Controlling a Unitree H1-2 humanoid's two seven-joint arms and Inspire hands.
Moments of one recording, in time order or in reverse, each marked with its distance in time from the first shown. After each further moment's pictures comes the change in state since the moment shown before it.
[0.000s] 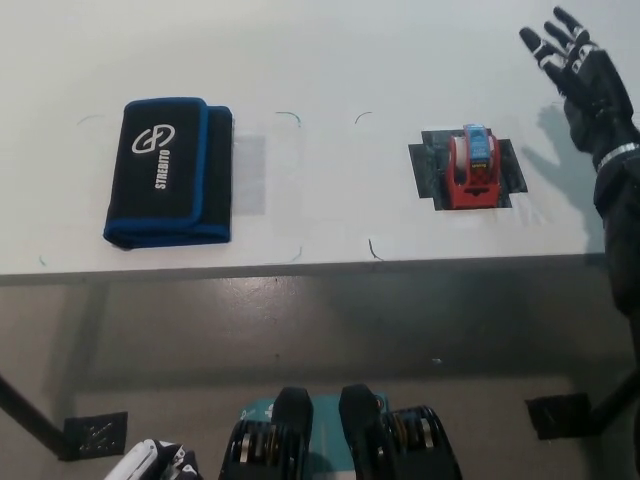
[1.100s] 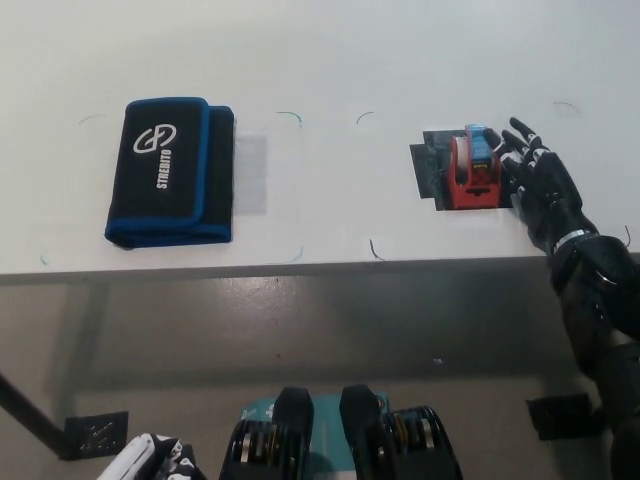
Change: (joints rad) left_arm -0.006 -0.010 0.018 -0.001 -0.003 0.000 0.000; right_arm 0.053 0.059 0.001 0.271 0.028 -0.166 0.016
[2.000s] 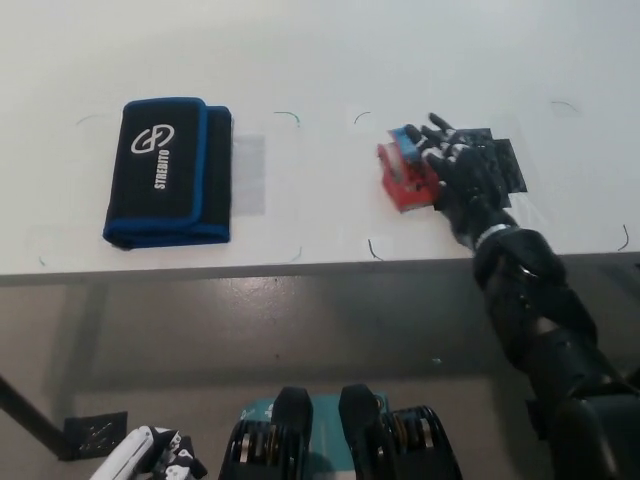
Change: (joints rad) left_arm -0.013 -0.002 0.008 -0.013 0.001 0.002 0.000; right_arm -0.094 0.141 0.032 0.120 0.022 -0.065 0.001
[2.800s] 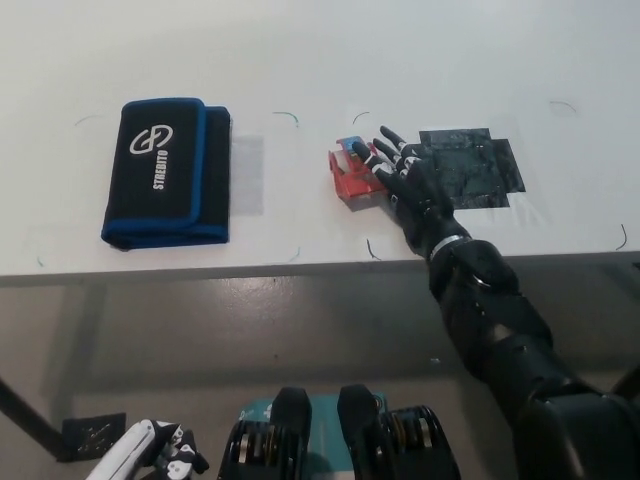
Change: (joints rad) left_arm -0.006 0.002 0.000 -0.017 0.003 0.005 -0.007; right_arm -0.020 0.085 -0.002 0.070 0.007 -0.040 -0.006
